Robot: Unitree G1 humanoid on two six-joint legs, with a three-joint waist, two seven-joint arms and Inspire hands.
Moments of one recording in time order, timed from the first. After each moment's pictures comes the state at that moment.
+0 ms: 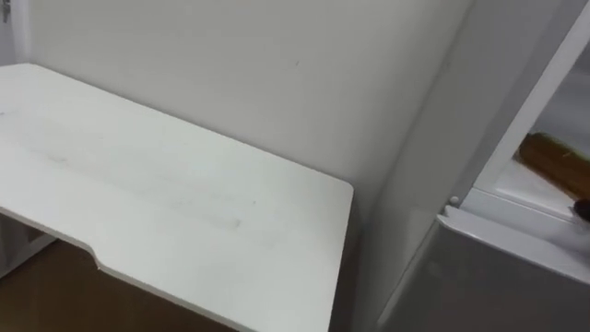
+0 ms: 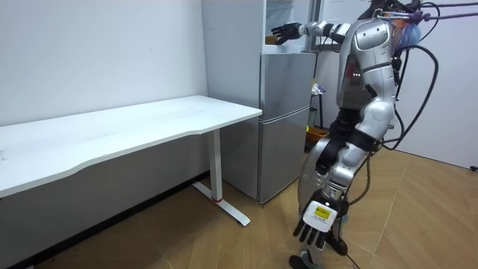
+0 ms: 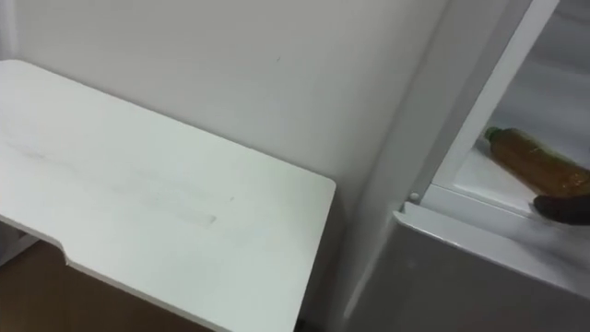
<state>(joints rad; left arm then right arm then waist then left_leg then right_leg) 0.38 0.45 0.25 0.85 0.01 0.15 -0.18 -0.66 -0.99 0.02 0.76 0.33 0.17 0.13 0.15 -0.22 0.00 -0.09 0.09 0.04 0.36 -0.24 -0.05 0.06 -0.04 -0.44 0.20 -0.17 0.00</state>
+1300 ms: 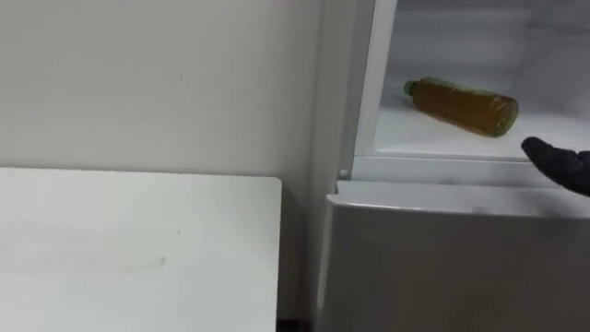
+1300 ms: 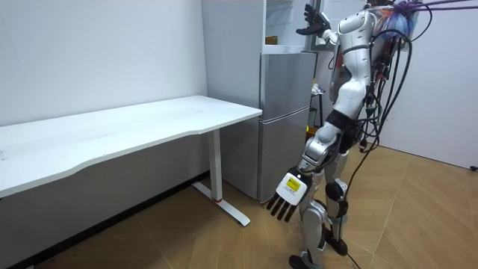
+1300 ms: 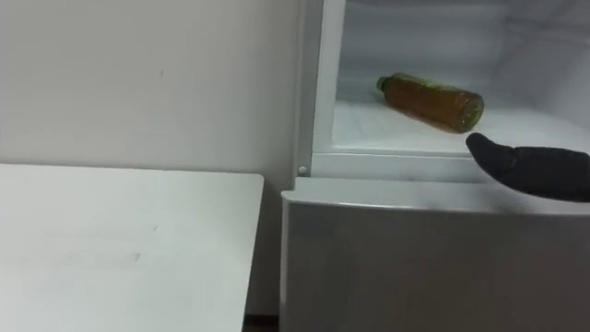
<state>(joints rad) 0.39 0.31 0.22 0.93 0.01 0.02 -0.07 -0.10 -0.74 -0.22 -0.33 0.22 -0.08 -0.44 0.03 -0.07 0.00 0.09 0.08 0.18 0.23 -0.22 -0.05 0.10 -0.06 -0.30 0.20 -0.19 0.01</state>
